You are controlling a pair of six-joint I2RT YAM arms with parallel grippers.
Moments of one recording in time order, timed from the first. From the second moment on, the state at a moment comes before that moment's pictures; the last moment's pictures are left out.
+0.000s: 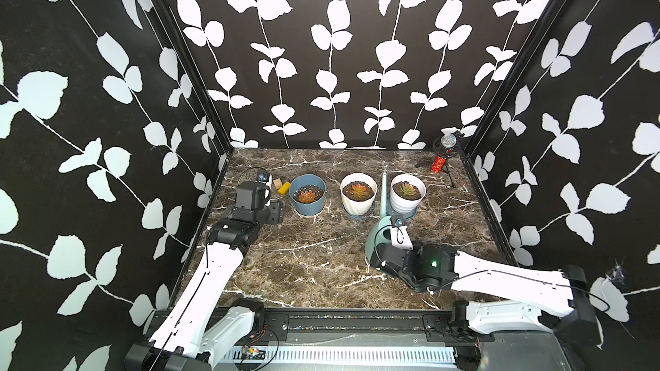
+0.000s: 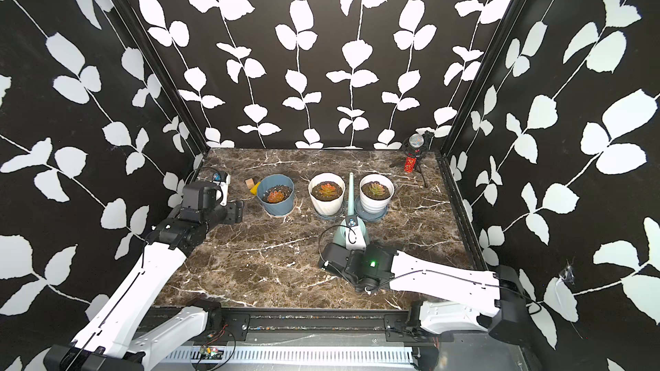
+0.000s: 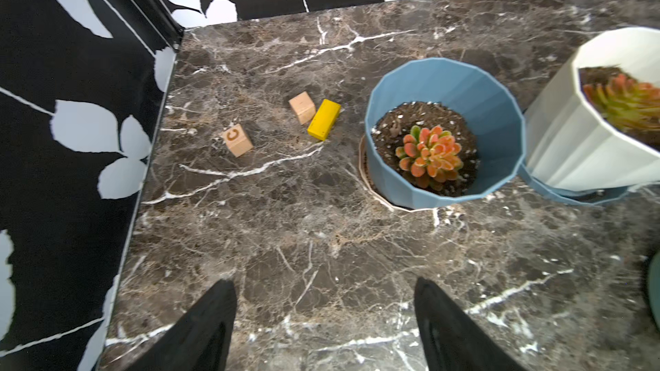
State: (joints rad) left arm -0.25 0.96 0.93 -0.65 -0.15 -0.03; right arm 1.26 1.20 0.98 -1.03 0.66 0.98
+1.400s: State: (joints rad) left arm -0.25 0.98 0.93 -0.65 -0.14 -0.03; right arm 1.19 1.18 0.85 -0.87 0.57 1.06
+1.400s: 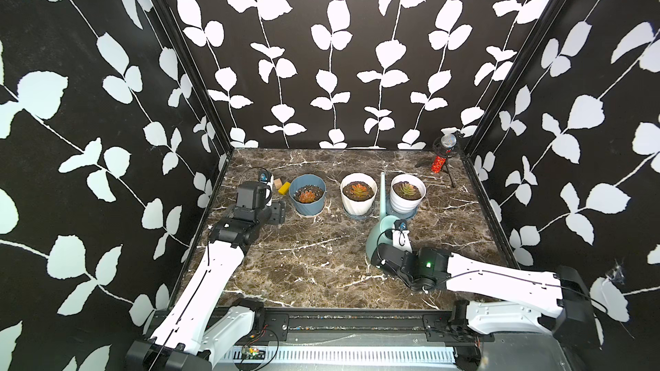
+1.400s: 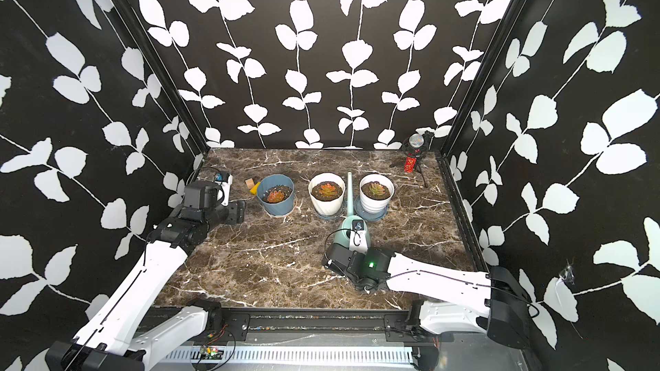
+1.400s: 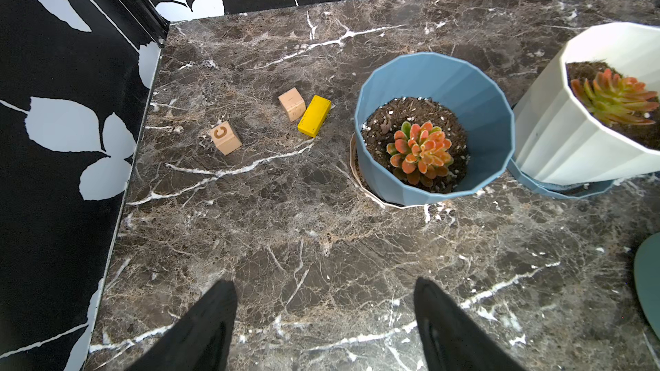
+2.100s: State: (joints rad) left arm -0.25 0.97 0.93 -0.66 -0.14 -0.03; right arm 1.33 0.97 1.01 -1.30 0.48 1.03
